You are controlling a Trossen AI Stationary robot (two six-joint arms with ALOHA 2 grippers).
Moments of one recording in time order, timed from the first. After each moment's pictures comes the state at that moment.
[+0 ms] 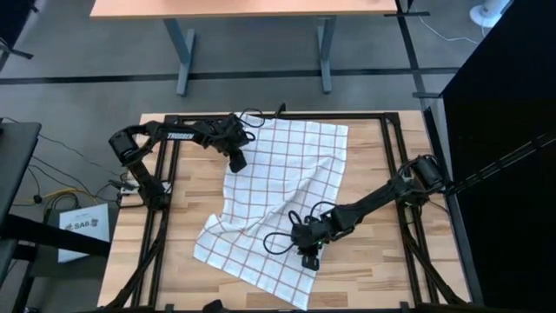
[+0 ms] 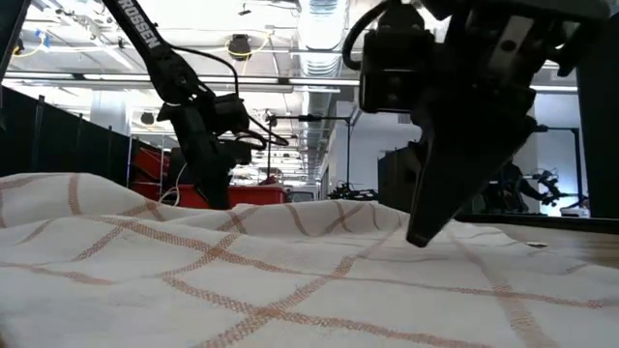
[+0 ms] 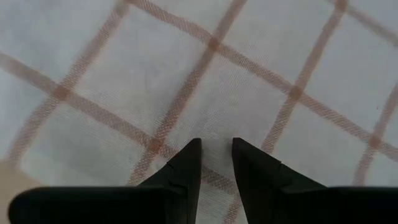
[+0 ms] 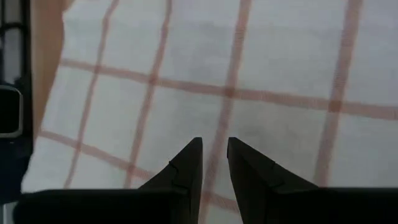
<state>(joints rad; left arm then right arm) 0.67 1.71 0.86 -0.31 0.18 0.22 0.39 1.89 1.06 -0.14 -0.09 0.61</state>
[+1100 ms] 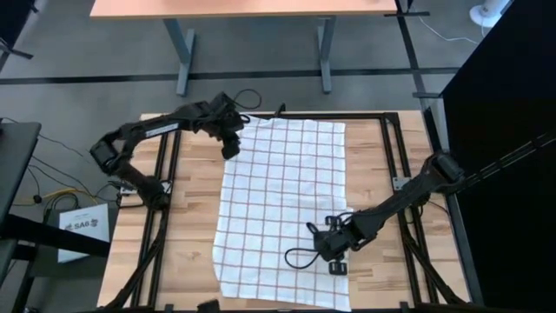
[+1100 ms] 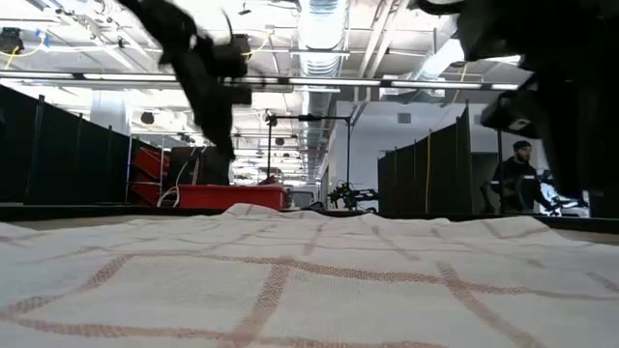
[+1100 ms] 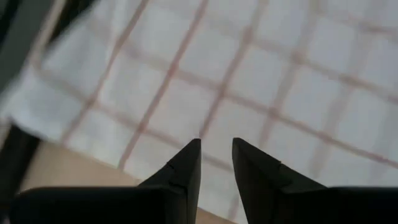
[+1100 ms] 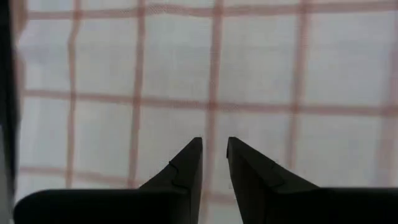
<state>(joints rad) 0.70 1.52 1.09 -0.66 0.19 0.38 0.54 1.71 1.06 -0.57 0.01 0.57</state>
